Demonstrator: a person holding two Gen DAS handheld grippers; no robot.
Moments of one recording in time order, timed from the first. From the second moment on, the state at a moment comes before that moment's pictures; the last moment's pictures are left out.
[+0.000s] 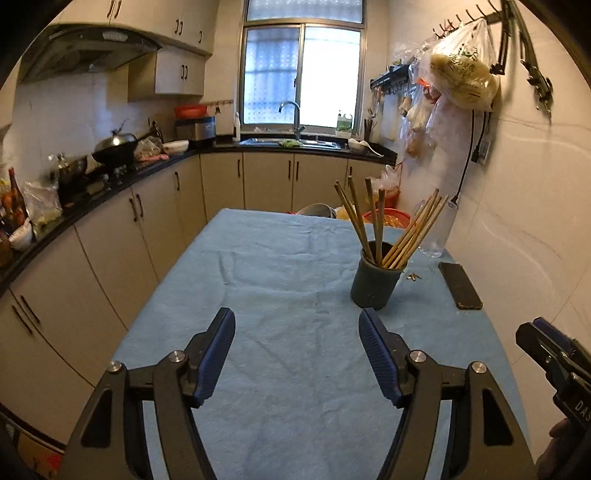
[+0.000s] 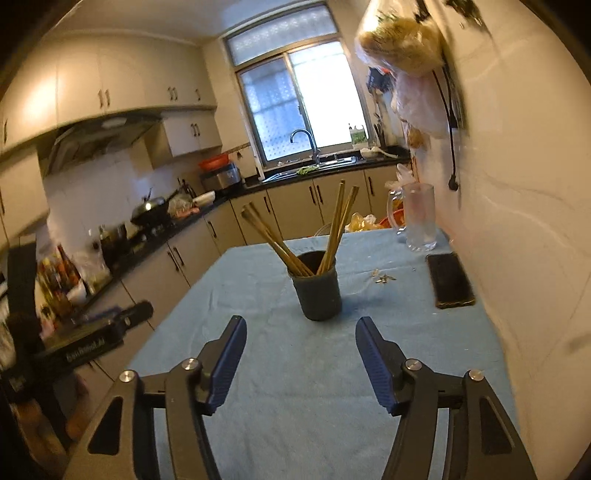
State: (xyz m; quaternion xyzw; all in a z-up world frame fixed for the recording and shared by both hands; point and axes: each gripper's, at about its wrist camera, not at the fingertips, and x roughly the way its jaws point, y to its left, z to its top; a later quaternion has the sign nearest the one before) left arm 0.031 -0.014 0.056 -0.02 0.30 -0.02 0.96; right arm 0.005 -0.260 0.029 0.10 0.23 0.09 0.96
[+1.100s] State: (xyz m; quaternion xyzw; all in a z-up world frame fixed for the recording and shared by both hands) left arm -0.003 -0.017 0.058 0.01 0.26 0.00 0.96; right arm -0.031 -0.252 0.051 0.10 0.18 0.08 0.98
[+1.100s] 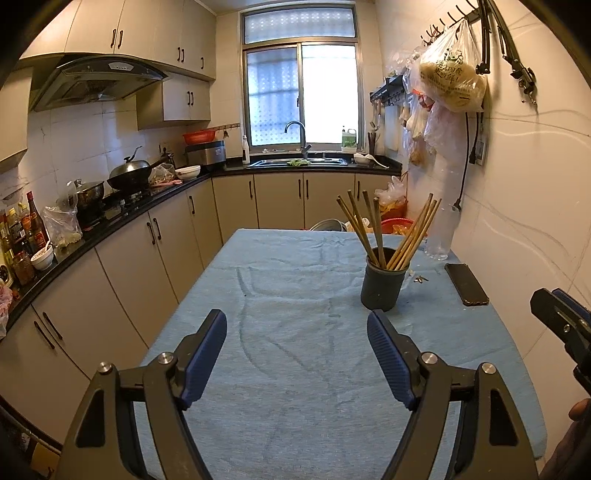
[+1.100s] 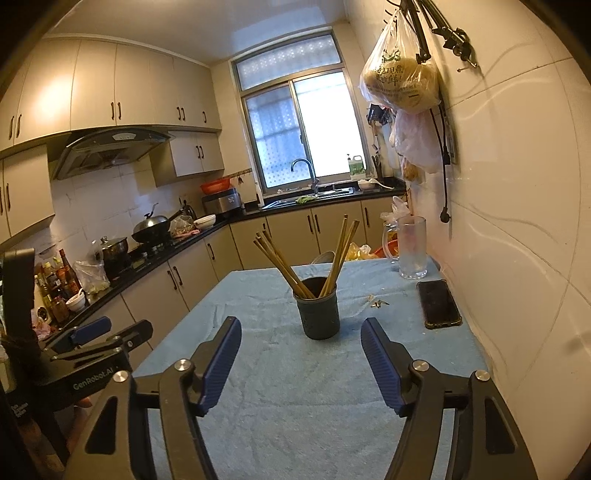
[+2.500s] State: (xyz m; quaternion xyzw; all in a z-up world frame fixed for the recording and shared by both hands) left arm -0.002 -0.009 0.062 0.02 0.26 0.01 0.97; right arm -0.022 -0.245 0.052 0.09 0.18 0.08 0.98
